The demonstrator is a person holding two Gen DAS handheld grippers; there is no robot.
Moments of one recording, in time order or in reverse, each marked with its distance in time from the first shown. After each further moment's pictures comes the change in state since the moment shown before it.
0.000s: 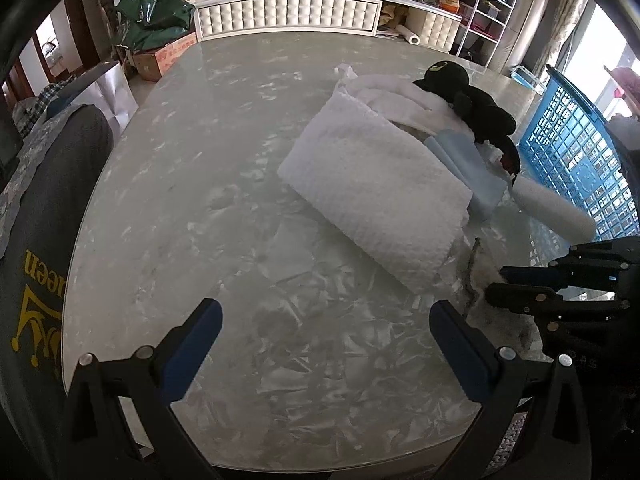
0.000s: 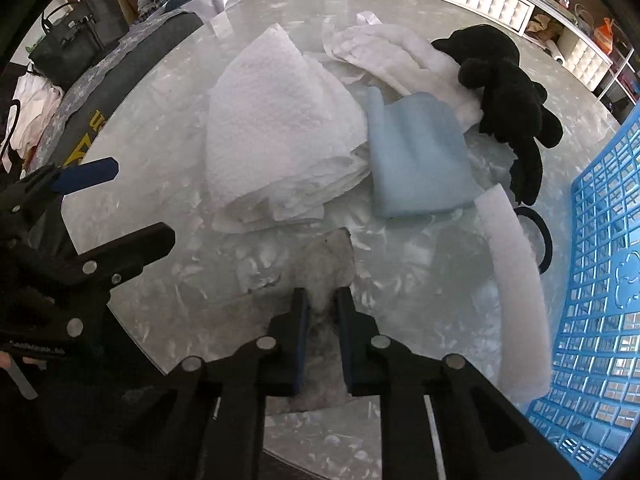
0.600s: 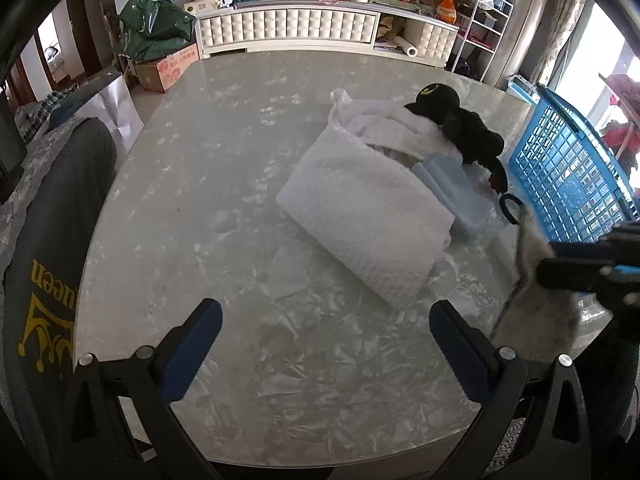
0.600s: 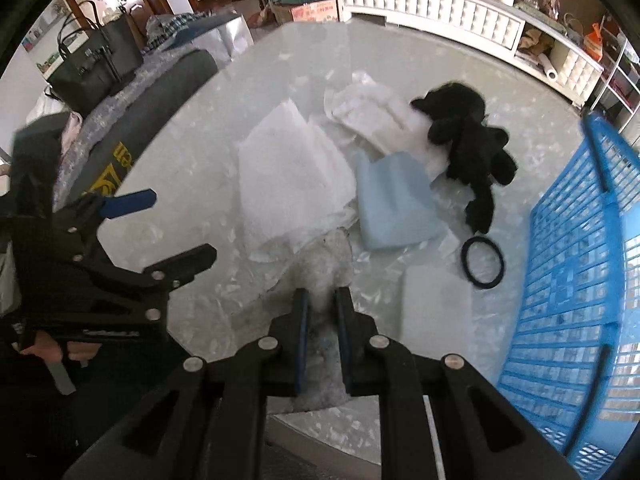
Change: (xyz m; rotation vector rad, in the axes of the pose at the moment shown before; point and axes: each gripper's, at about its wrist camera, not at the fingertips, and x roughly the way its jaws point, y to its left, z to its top) left arm -0.019 -0.003 0.008 -0.006 -0.038 -0.005; right arm -0.074 -0.009 -0.004 0.016 -0.104 0.037
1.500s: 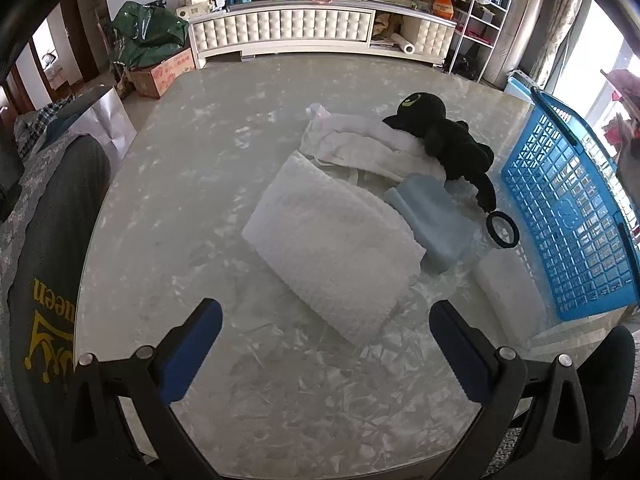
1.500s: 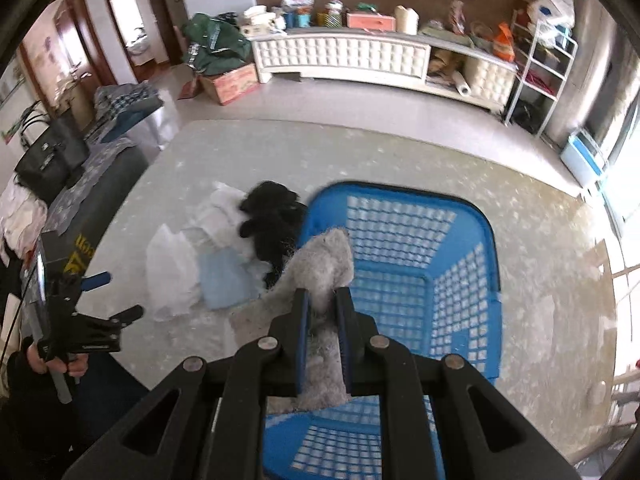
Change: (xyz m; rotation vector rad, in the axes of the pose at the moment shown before) left arm 0.000 -0.032 0.030 0.023 0.007 0.021; right arm -0.121 -0.154 -0.007 0.180 -0.175 -0.151
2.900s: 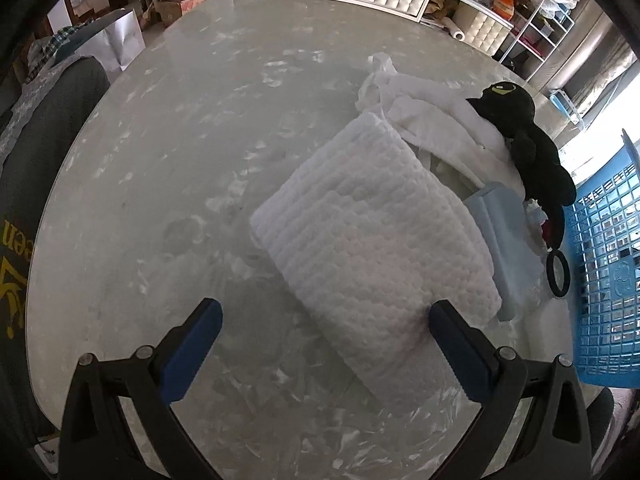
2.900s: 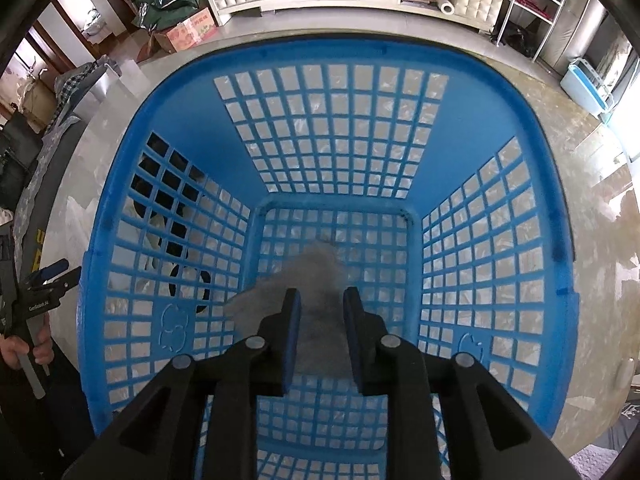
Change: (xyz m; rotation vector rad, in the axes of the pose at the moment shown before) left arm 0.078 0.037 0.017 -0.216 0.150 -0.013; right arm 0.120 -0.047 -0.010 0.099 0.255 -0.005
